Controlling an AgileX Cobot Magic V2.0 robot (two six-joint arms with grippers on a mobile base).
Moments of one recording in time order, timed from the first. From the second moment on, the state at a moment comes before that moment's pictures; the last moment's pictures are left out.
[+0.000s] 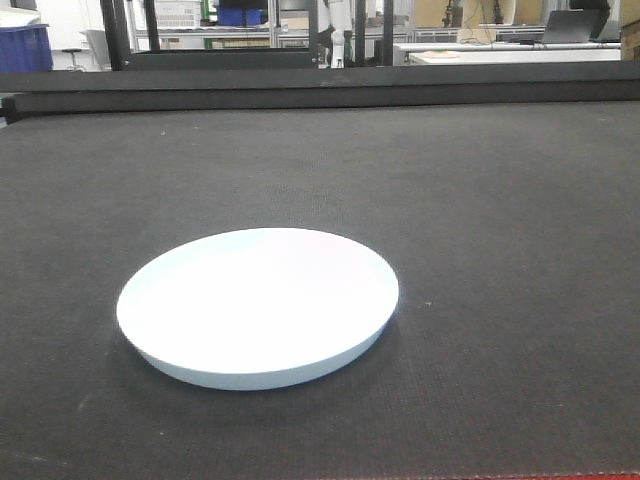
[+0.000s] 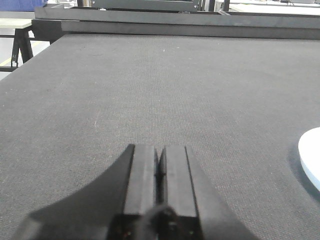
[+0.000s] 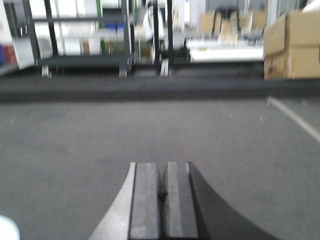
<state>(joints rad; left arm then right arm) -0.09 -0.02 0.03 -0.04 0.12 0.03 0.04 0.16 -0.50 0.04 0.42 0.05</state>
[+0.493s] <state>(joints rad) -0.09 -0.02 0.03 -0.04 0.12 0.03 0.08 0.77 -0.94 0.46 0.94 -0.34</state>
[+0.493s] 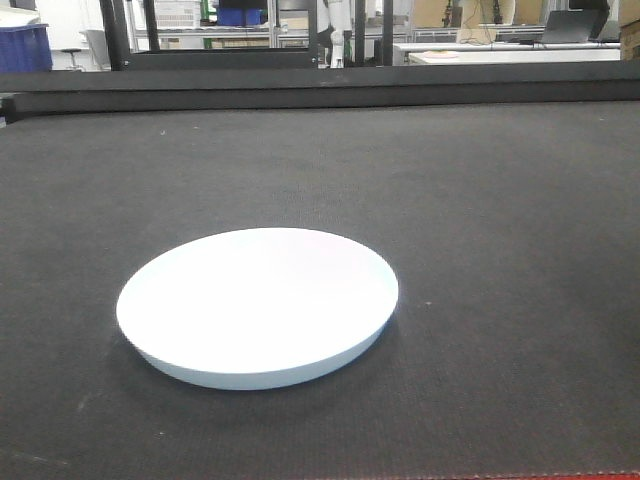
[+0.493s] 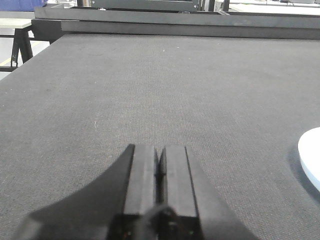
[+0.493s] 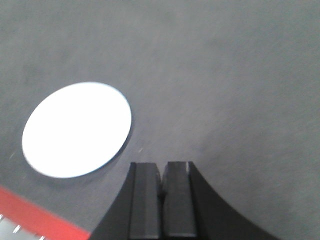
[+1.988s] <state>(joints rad) -0.09 -0.02 0.03 -0.04 0.12 0.03 0.57 1.68 -0.96 0.43 0.33 -0.38</state>
